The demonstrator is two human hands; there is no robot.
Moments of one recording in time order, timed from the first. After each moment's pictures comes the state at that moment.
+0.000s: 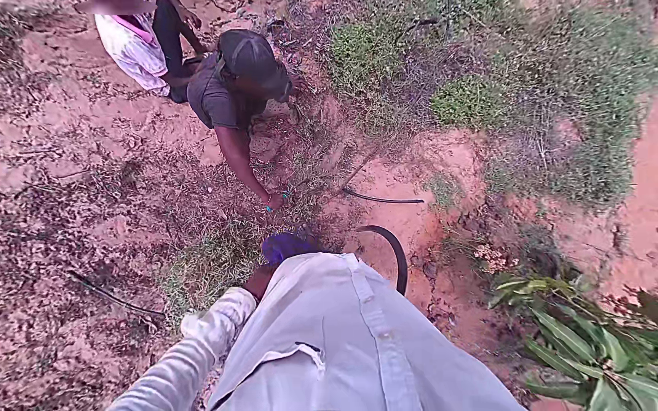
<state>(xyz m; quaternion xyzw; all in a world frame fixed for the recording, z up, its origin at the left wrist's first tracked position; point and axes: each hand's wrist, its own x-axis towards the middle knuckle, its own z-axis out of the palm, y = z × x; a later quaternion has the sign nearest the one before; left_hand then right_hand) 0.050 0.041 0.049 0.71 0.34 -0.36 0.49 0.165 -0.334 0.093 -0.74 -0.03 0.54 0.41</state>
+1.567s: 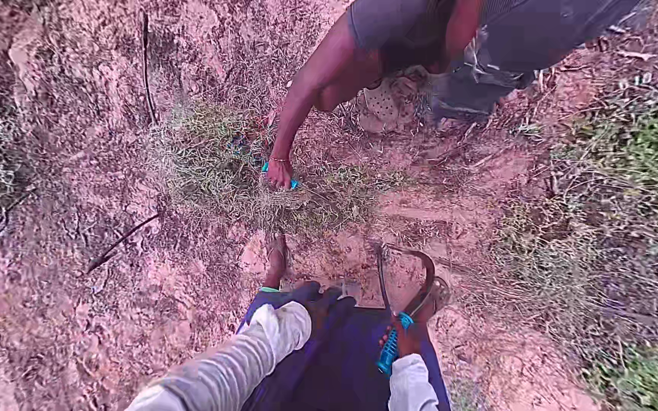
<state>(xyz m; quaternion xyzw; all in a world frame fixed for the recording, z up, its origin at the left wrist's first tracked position) 0.310 -0.080 -0.259 0.52 0.40 -0.51 0.55 0.524 -0.163 -0.283 -0.79 0.14 0.57 0.18</state>
